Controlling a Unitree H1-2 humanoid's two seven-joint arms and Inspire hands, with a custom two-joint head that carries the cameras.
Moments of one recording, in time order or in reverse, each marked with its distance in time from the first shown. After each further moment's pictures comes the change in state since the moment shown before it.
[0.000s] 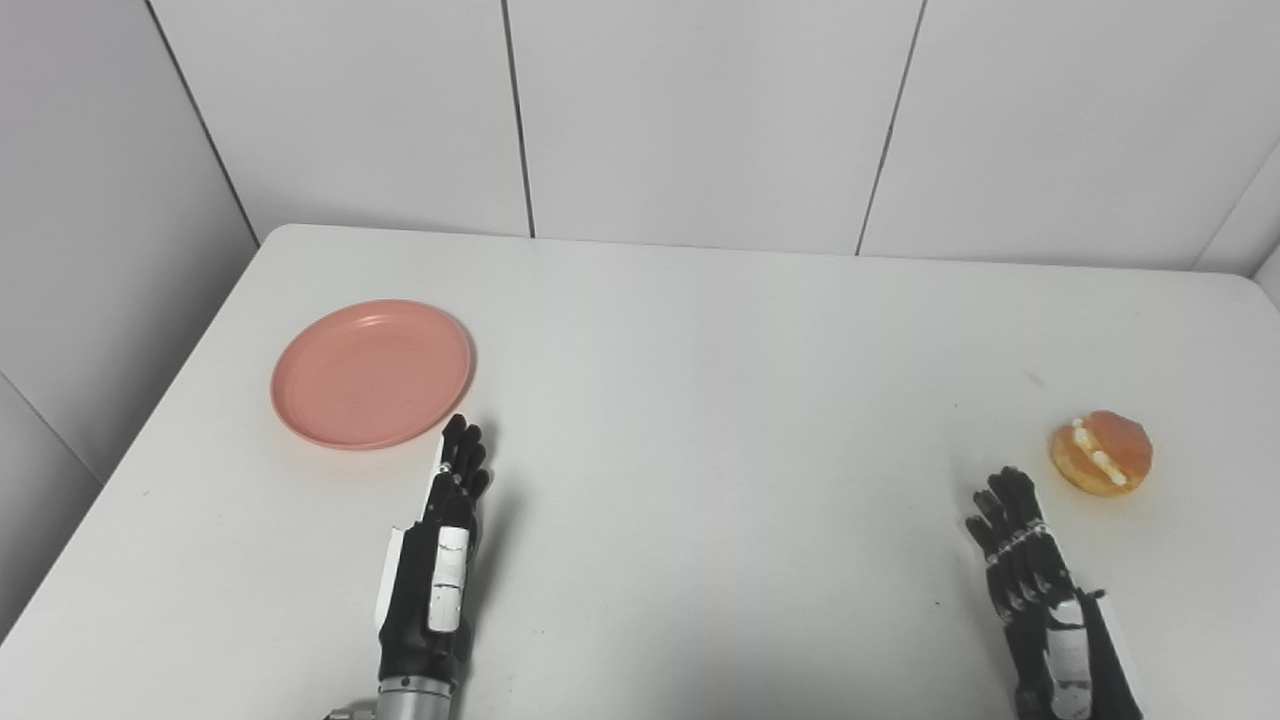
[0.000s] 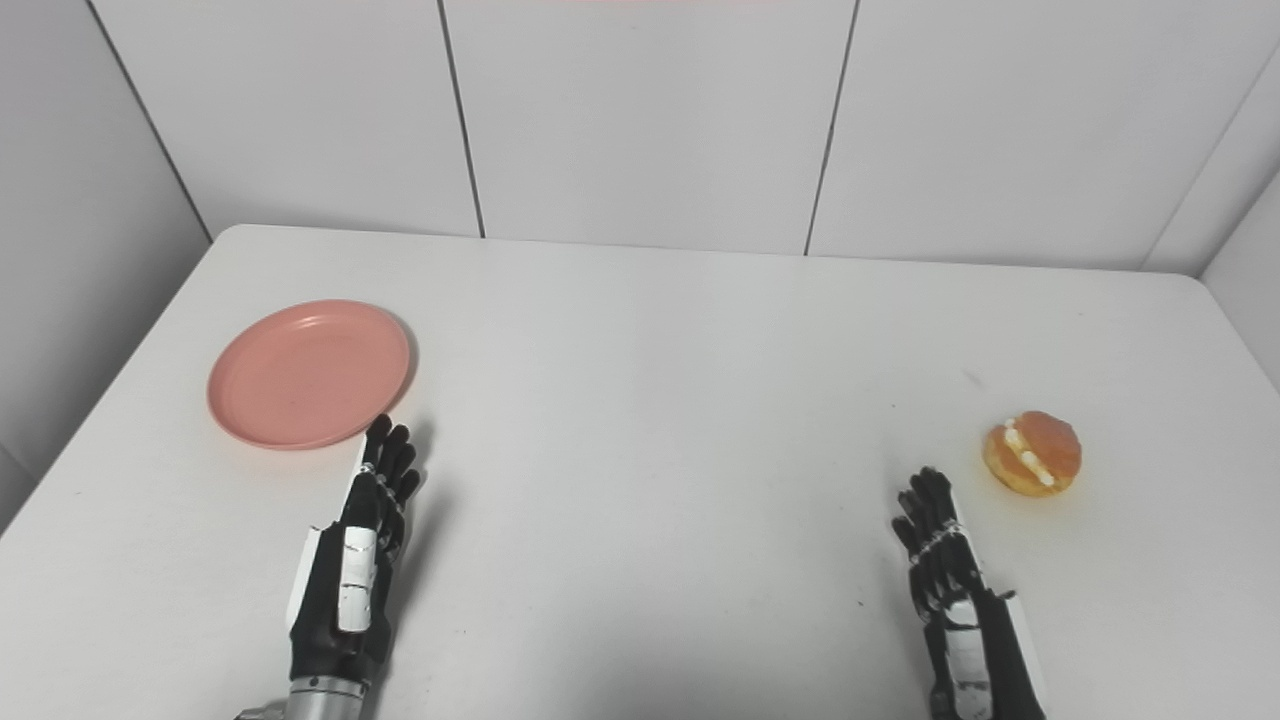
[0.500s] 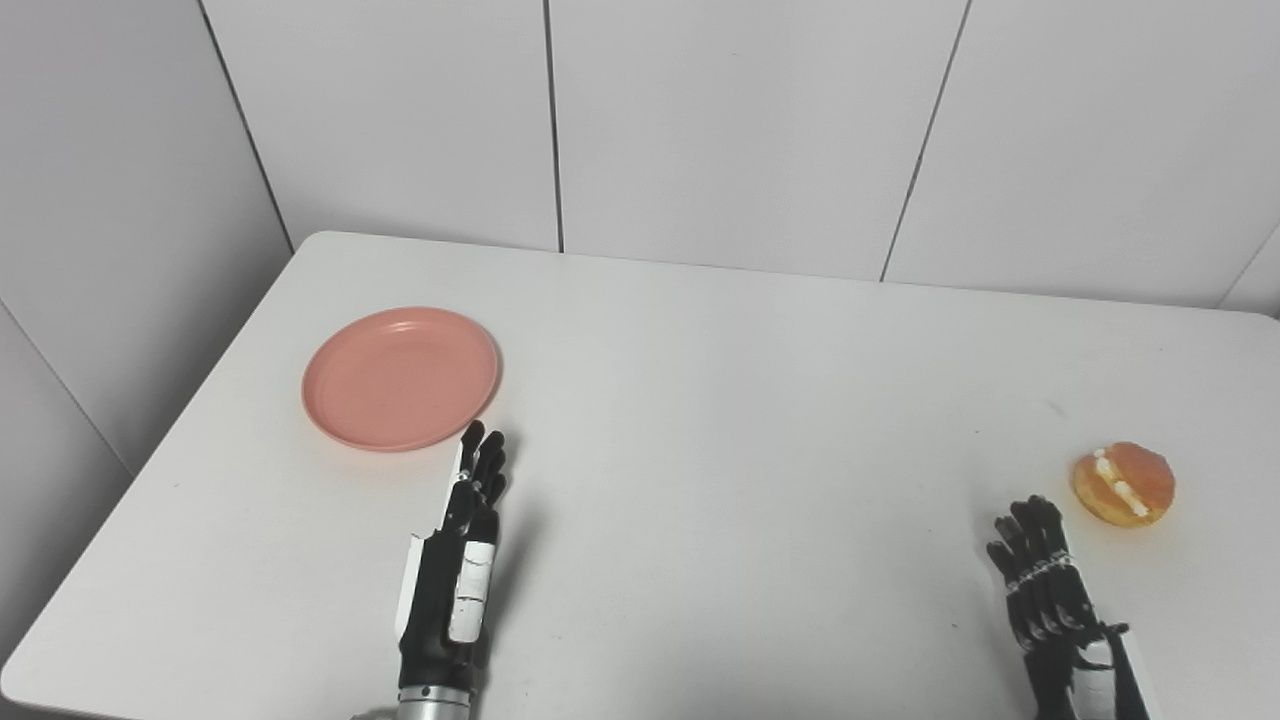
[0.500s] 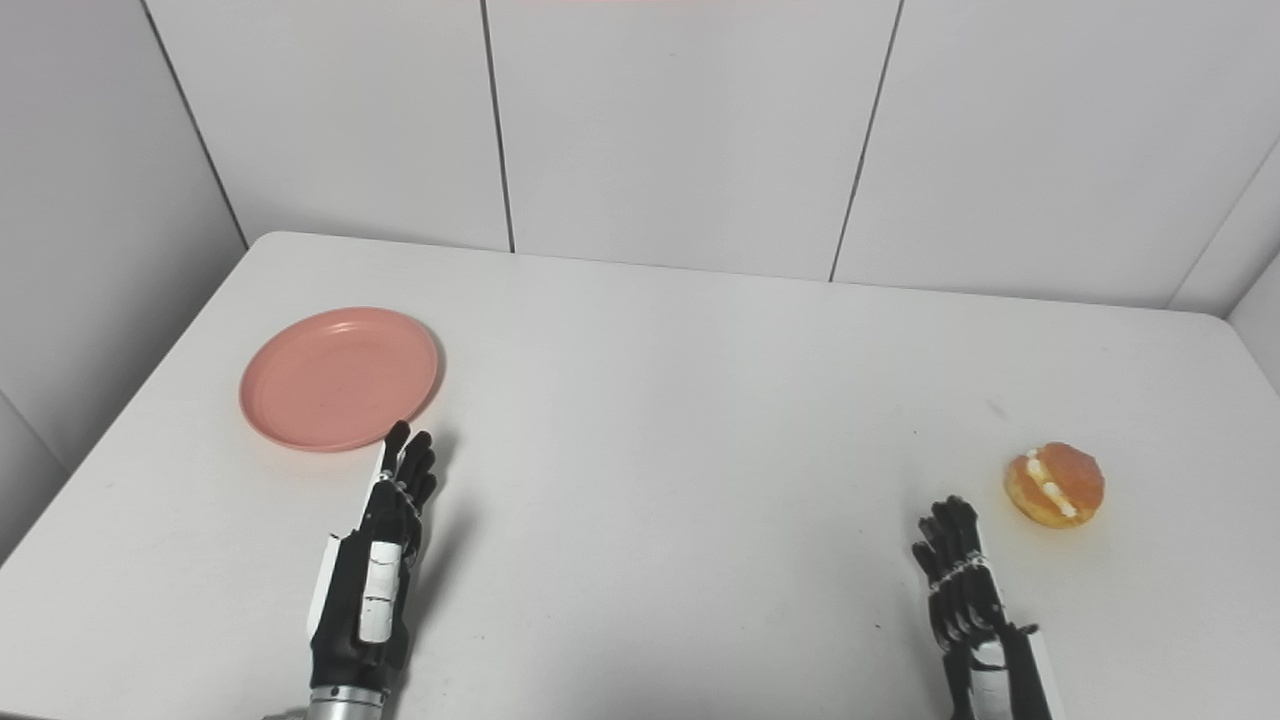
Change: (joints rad) left arm -0.010 -0.007 -0.017 0.059 0.018 -0.094 0.050; right arm -0.018 -0.009 -0.006 0.062 0.008 -0.069 0.032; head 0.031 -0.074
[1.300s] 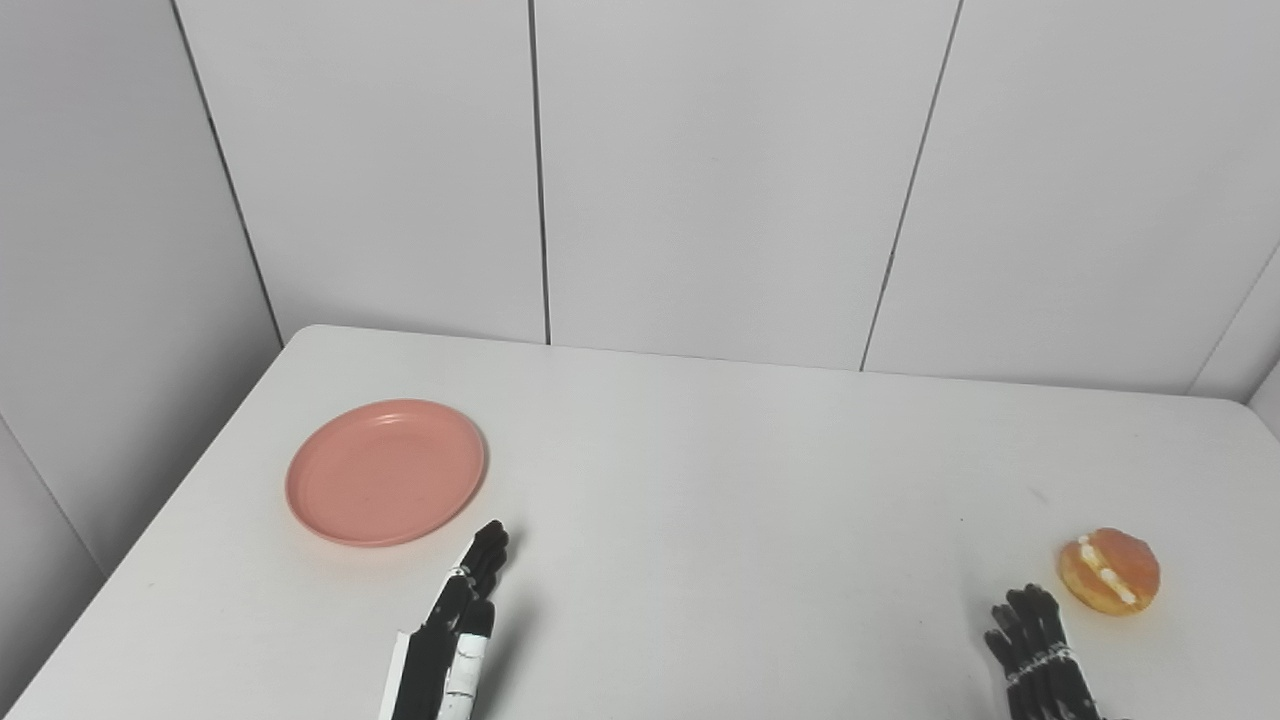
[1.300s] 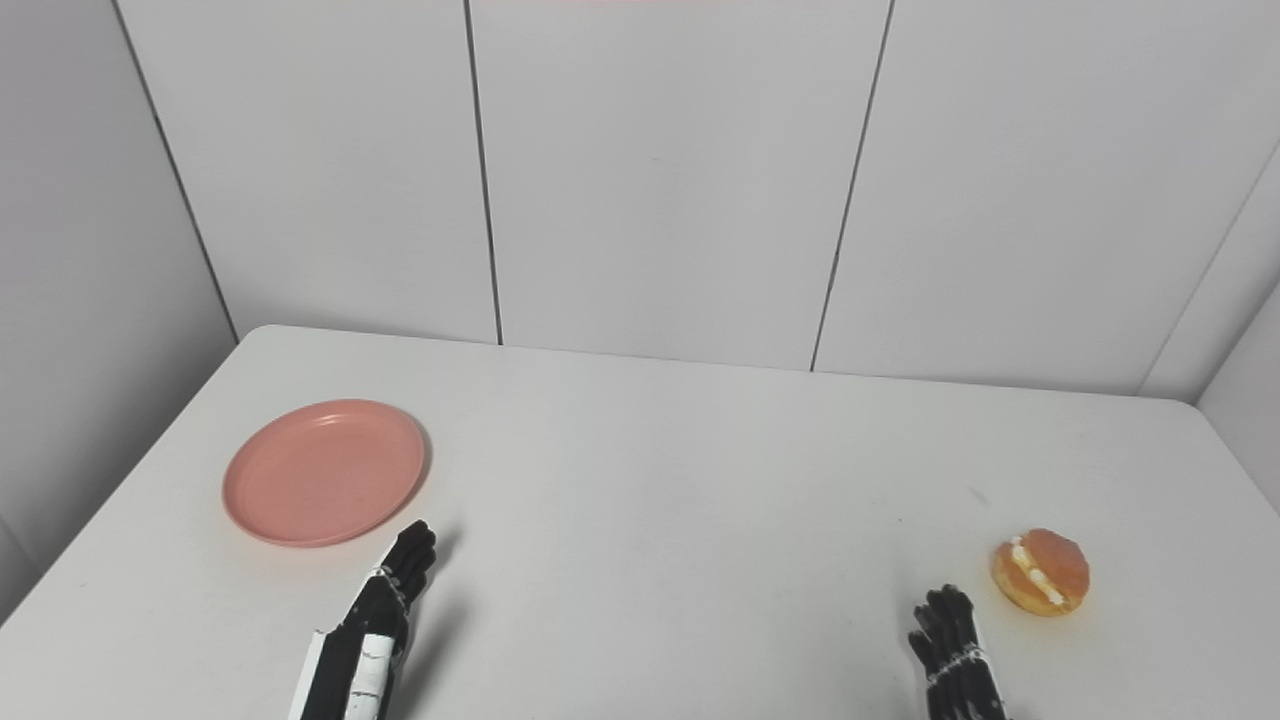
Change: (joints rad) left arm -0.017 0.024 0.022 -0.090 -0.004 0.101 -0.004; right arm -0.031 0.012 0.007 0.036 0.000 -0.047 0.009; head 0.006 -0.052
